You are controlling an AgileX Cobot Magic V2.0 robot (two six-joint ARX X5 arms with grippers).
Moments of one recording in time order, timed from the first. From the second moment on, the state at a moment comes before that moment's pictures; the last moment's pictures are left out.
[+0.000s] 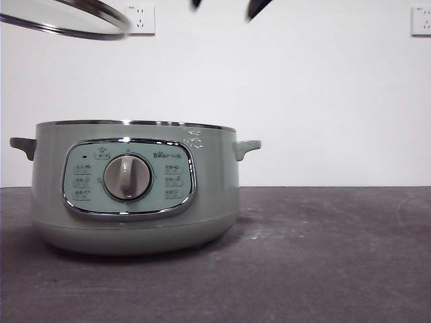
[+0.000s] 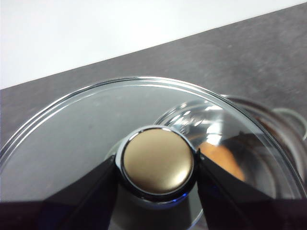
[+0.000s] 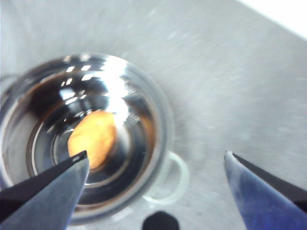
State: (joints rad) left arm -0.51 0.90 1.11 -0.64 -0.27 -0.01; right arm 0.75 1.67 1.93 -1.02 0.19 -0.02
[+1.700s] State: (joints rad) left arm -0.51 1.41 1.14 -0.41 -0.02 -0.12; right arm 0.74 1.43 1.93 -1.24 0.27 -0.01
